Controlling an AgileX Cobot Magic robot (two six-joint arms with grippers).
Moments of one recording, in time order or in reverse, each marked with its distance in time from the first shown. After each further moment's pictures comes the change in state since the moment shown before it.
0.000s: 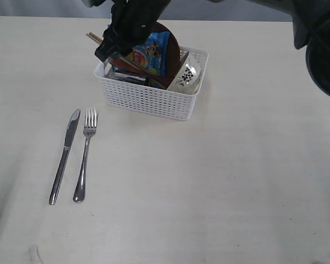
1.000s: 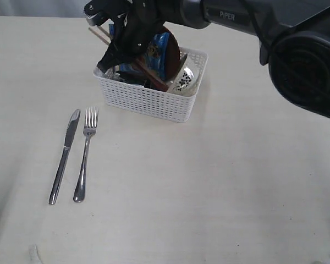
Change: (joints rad) left arm 0.000 0.000 0.000 0.000 0.000 0.000; right arm 0.008 0.117 -0.031 -0.104 -0.135 0.116
